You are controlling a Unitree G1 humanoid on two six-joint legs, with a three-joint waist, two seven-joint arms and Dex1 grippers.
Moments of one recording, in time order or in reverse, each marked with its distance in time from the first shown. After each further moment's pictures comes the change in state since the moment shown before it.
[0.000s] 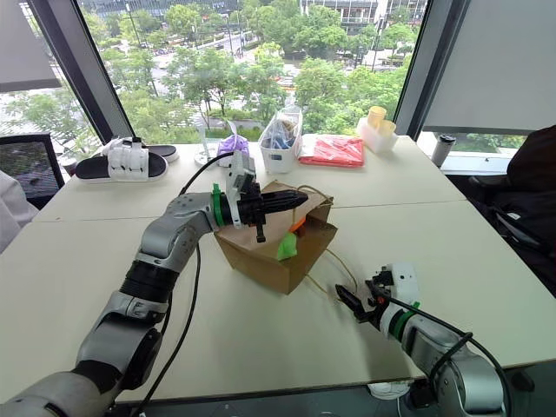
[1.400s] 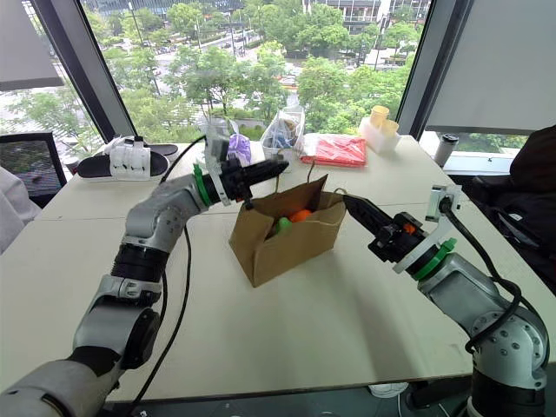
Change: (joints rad) left arm -0.074 0.038 0.100 0.162 -0.041 0.016 0.057; right arm -0.242 -0.116 -0.212 -0.142 0.785 -0.004 -0.087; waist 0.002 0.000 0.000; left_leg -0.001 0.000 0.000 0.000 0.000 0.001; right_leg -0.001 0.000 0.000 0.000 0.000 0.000
